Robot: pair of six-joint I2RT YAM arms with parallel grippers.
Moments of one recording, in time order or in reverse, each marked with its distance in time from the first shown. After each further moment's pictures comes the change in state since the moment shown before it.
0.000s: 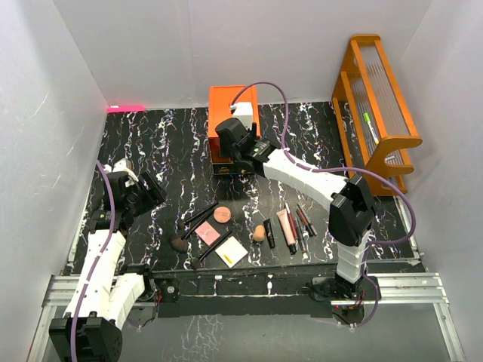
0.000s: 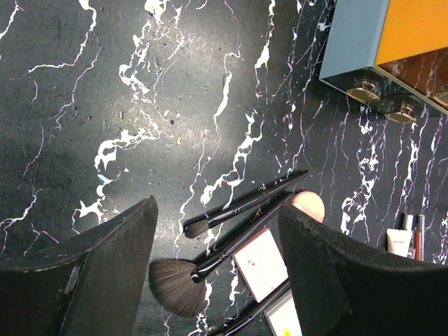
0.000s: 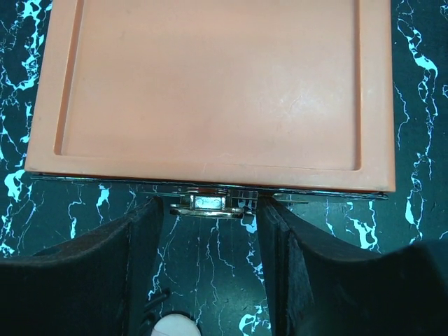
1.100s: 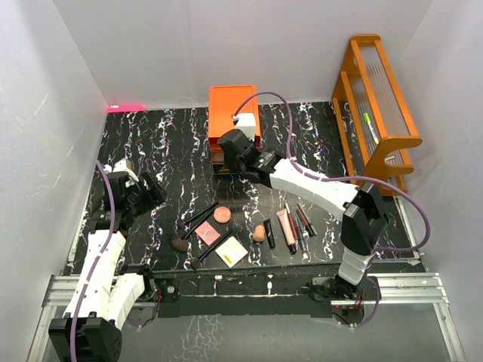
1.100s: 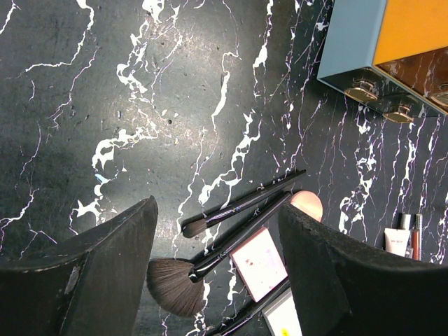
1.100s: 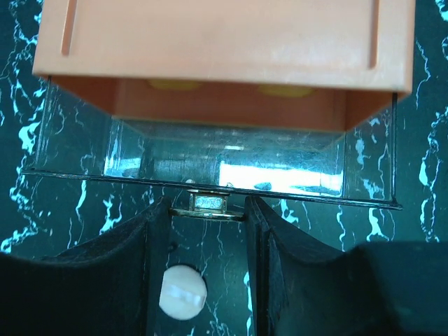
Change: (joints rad) left arm -0.005 -0.002 0.000 0.000 0.000 -0.007; right arm 0.046 -0.098 -0.119 -0.024 -0.029 0.058
